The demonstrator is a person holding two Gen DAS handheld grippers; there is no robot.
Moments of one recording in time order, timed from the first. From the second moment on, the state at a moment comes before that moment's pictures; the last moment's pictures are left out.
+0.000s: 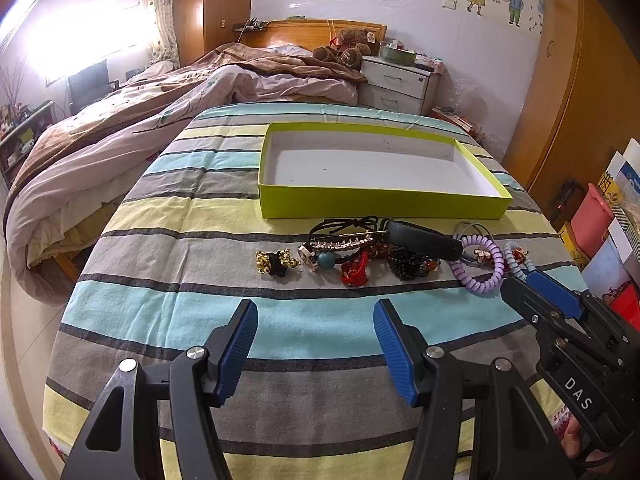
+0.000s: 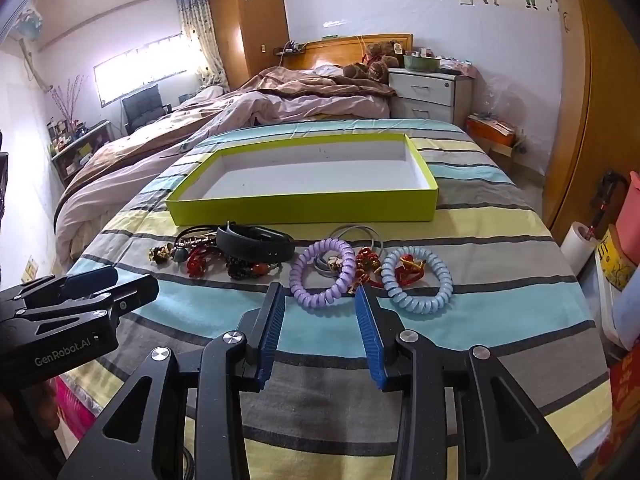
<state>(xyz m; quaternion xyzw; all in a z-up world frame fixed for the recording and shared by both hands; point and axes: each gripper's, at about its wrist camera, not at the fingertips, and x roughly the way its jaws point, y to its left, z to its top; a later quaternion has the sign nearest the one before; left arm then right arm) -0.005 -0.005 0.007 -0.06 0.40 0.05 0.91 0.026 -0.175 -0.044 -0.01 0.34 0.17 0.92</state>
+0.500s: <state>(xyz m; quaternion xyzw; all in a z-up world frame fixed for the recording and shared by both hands) -0.008 -0.003 0.009 -0.06 0.40 0.05 0.91 0.024 -0.178 -0.043 -0.01 0.34 0.17 0.93</state>
